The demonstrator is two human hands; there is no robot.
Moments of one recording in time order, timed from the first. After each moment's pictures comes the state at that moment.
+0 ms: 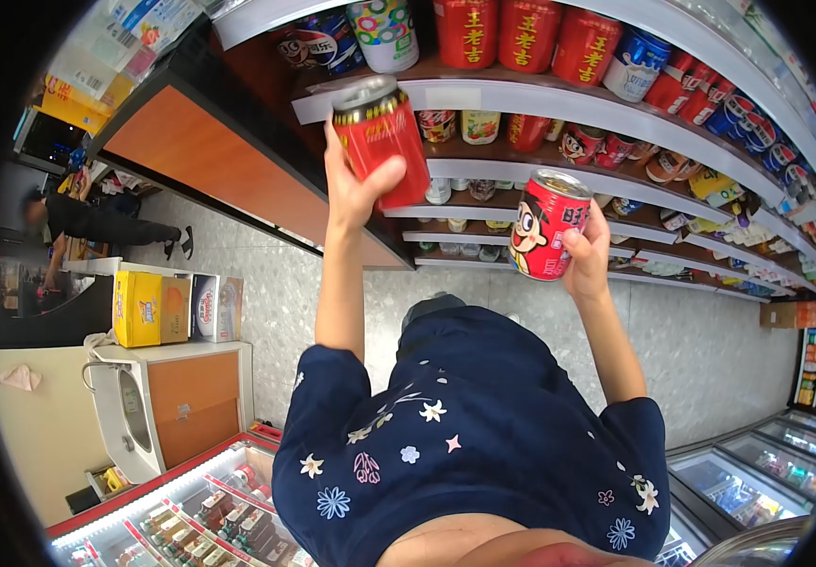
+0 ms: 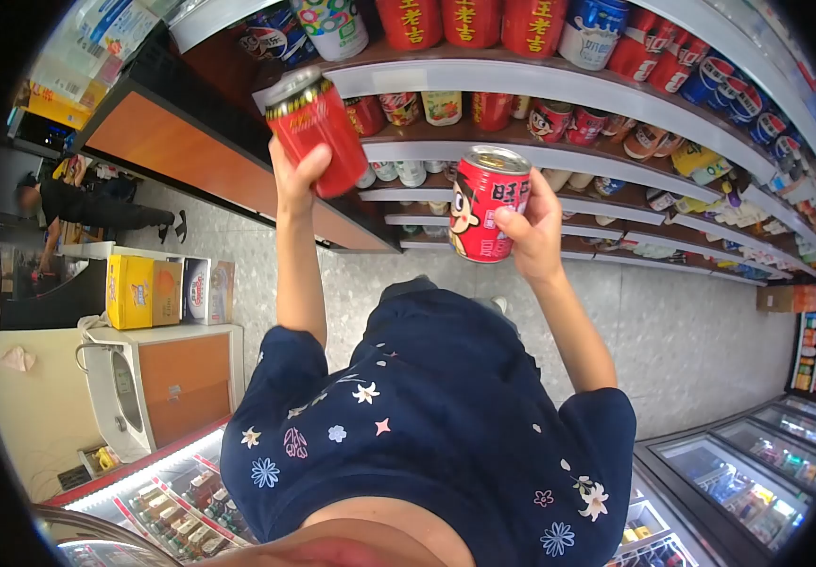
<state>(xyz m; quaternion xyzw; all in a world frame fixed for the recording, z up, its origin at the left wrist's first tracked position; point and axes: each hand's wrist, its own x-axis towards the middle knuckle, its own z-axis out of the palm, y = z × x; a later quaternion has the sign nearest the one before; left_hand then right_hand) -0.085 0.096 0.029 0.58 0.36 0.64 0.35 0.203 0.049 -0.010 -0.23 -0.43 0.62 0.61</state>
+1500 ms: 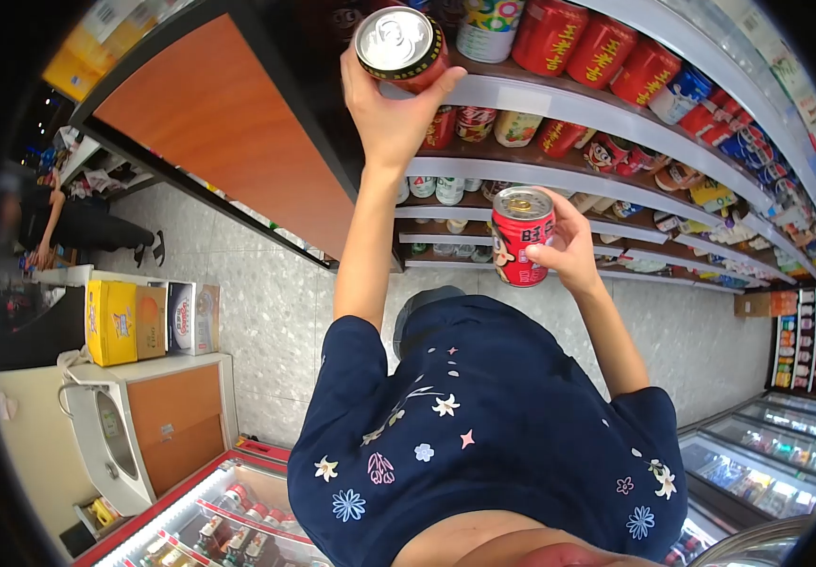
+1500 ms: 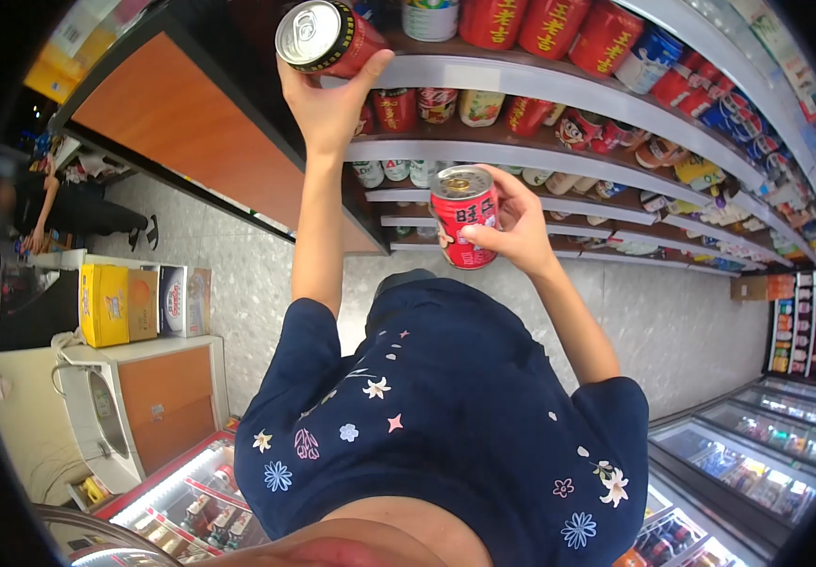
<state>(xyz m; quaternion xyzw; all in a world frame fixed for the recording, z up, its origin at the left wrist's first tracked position) -0.125 0.174 0.041 0.58 0.35 0.74 0.02 0.120 0.055 -0.017 -0.28 -0.56 0.61 0.48</state>
